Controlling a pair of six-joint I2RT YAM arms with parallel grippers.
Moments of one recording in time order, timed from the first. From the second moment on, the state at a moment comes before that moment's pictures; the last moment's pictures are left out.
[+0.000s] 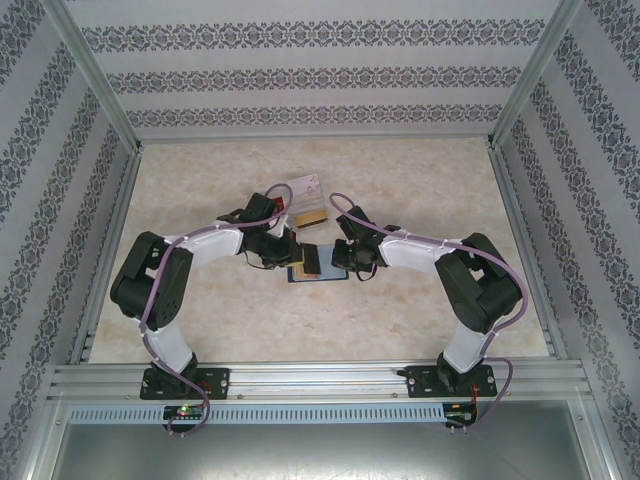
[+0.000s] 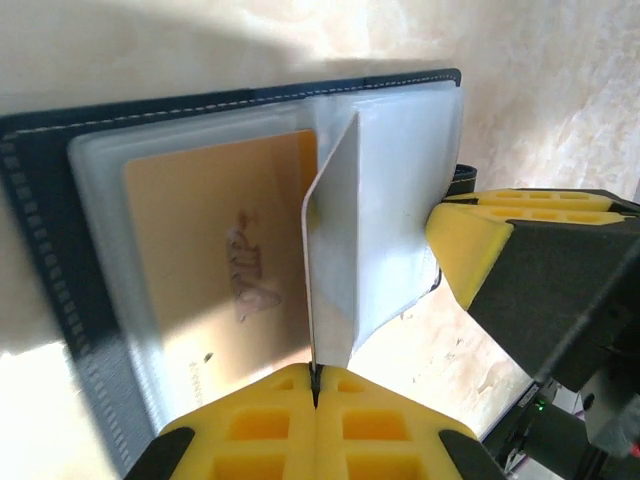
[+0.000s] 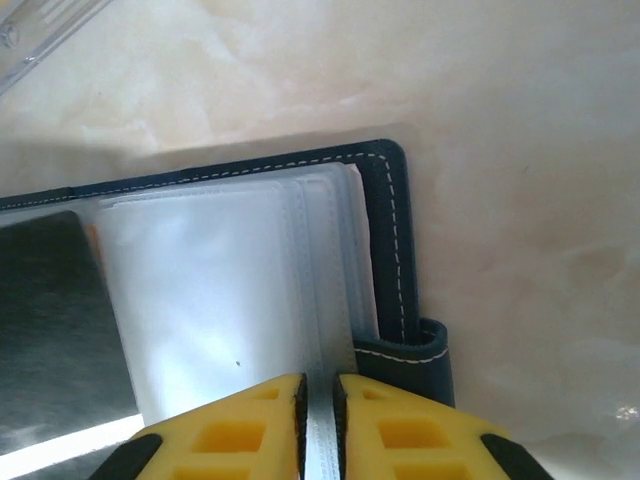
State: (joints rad) left arm -0.41 1.75 1.02 -0.38 0.61 -0.61; right arm 0.61 1.75 0.97 -0.33 -0.13 0.78
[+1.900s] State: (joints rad) left arm -0.26 1.43 0.91 -0.05 0.90 -0.81; right arm 0.47 1.68 1.04 0.20 -0.82 0.92
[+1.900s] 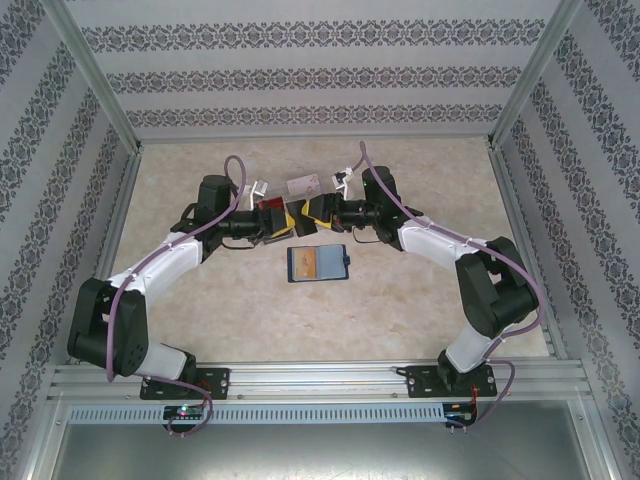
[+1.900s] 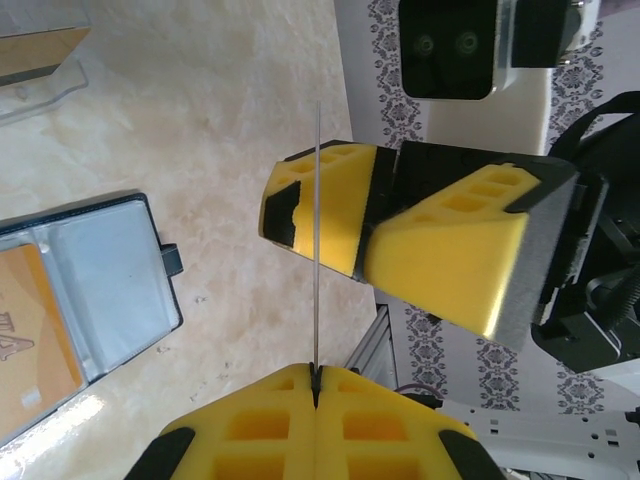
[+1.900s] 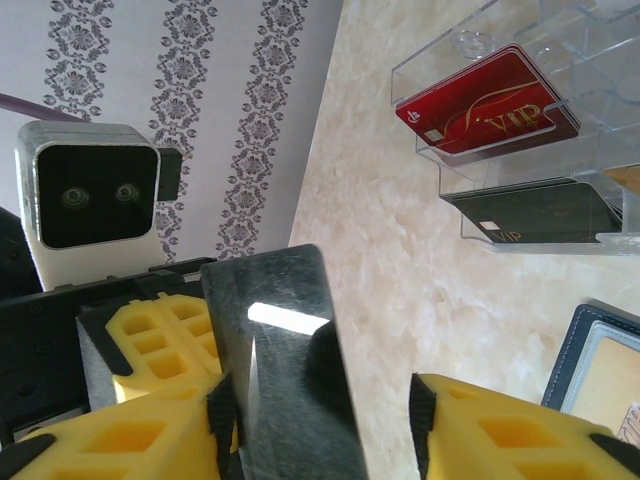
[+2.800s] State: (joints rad) left arm -0.25 1.42 0.81 0.33 0.80 -1.25; right arm 0.50 1.68 0.97 0.52 -0.82 1.19
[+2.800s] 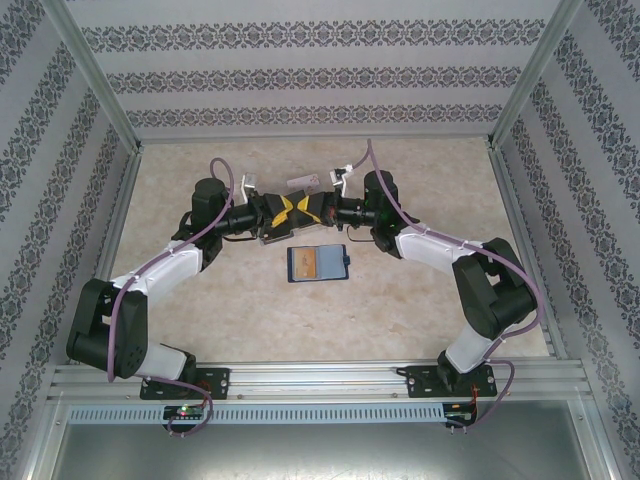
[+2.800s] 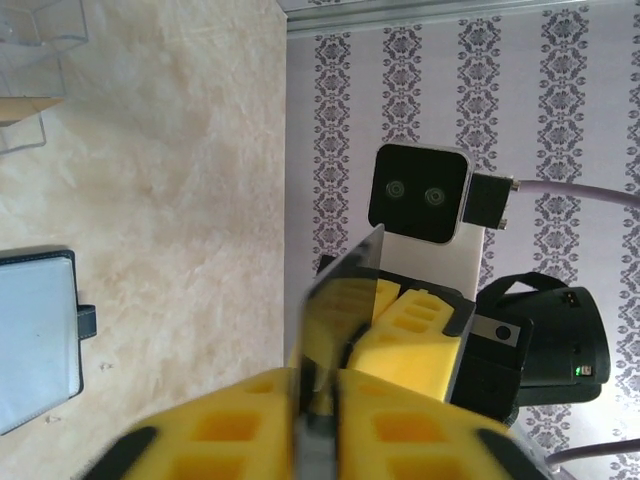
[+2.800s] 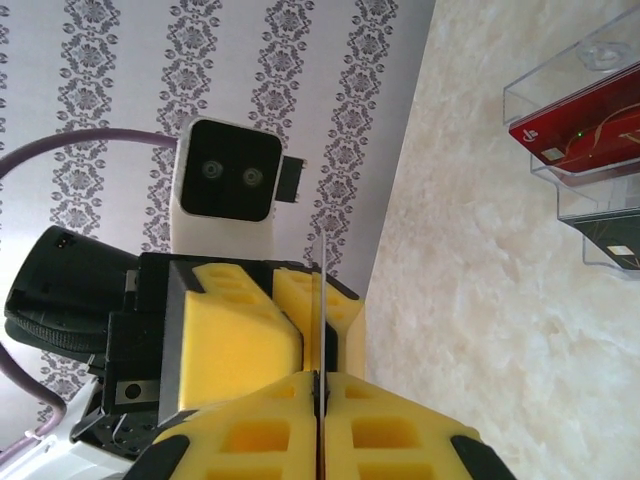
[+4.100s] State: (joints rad) left arm -0.35 1.75 1.57 -0.89 0.13 0.18; right arm 0.37 1.53 0.90 -0.16 -0.39 0.80
